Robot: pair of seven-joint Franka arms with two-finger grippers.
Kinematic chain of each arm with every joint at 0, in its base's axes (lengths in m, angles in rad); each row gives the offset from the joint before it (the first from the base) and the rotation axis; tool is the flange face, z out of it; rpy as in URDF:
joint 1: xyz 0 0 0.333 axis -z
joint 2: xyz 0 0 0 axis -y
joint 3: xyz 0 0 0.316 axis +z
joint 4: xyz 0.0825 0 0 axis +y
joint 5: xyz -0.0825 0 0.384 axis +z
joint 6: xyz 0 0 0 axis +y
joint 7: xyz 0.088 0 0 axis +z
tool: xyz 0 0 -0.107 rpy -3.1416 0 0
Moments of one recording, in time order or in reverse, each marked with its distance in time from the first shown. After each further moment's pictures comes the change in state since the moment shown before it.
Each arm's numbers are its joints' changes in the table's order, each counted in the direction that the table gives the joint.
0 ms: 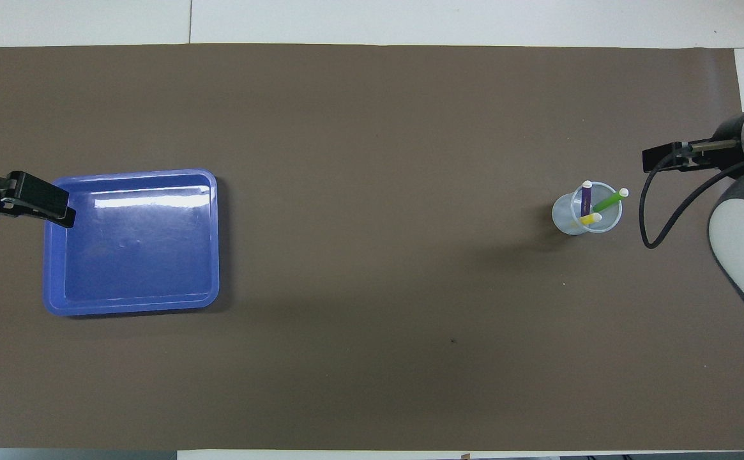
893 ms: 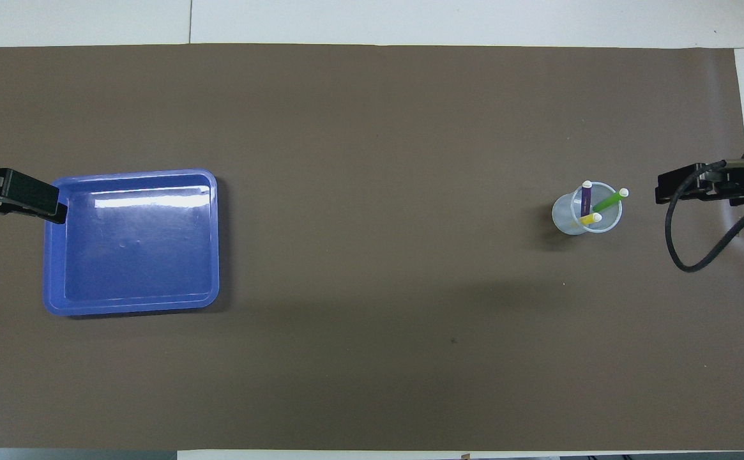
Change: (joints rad) left arm 0.000 0.013 0.004 -0.012 0.002 -0.010 0.000; right arm -0.003 0.059 0.001 -0.038 0.051 0.197 -0.055
